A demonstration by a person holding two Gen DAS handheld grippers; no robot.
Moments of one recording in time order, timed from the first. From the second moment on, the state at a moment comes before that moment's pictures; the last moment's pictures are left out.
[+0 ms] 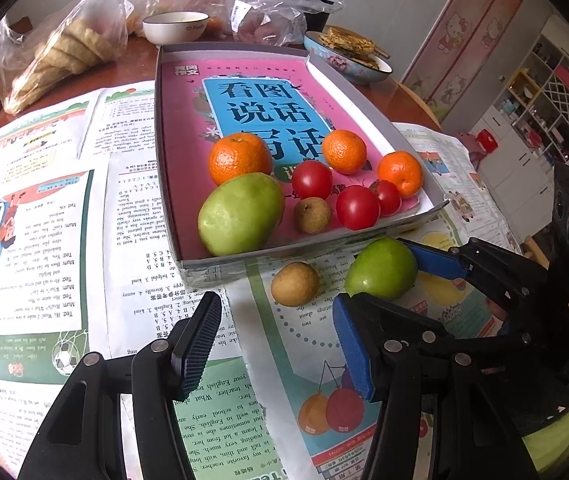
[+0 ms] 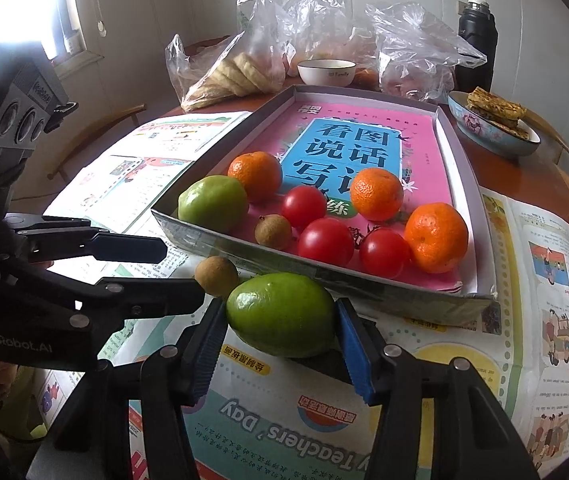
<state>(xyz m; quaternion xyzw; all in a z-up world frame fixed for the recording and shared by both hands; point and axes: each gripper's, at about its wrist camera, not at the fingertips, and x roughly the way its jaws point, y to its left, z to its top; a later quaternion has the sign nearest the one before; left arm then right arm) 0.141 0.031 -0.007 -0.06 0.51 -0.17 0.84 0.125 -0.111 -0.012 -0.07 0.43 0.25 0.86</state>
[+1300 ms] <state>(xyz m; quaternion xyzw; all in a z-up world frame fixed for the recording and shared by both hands) 0.155 -0.002 0.040 -0.02 0.46 -0.16 0.88 0.121 -0.163 0.030 -0.03 0.37 0.24 0.90</state>
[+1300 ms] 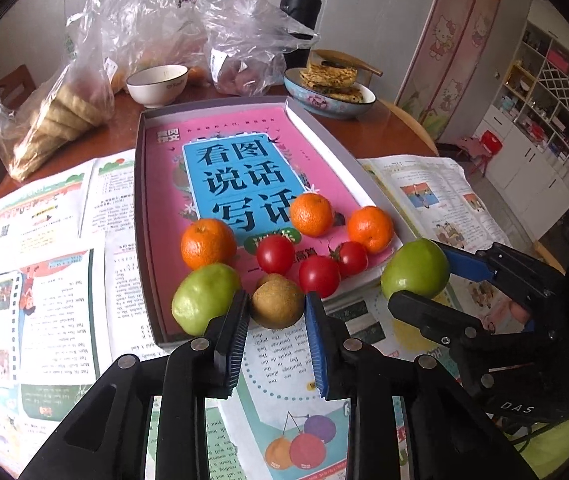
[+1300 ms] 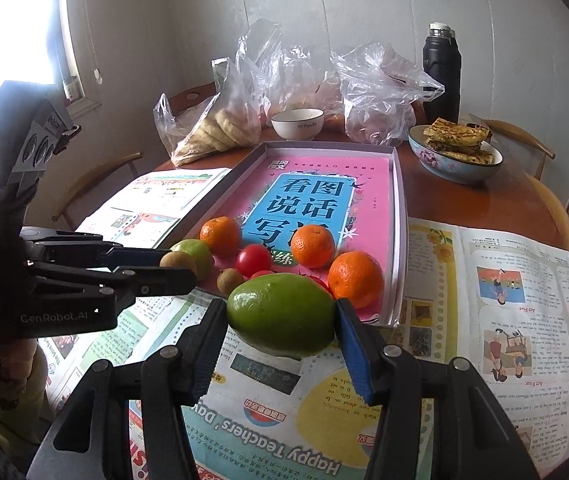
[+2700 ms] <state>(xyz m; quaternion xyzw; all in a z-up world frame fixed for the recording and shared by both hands) 0.218 -0.047 0.021 -0.01 0.49 -0.18 0.85 0.235 -0.170 0.010 -0.06 0.40 0.19 0.89</state>
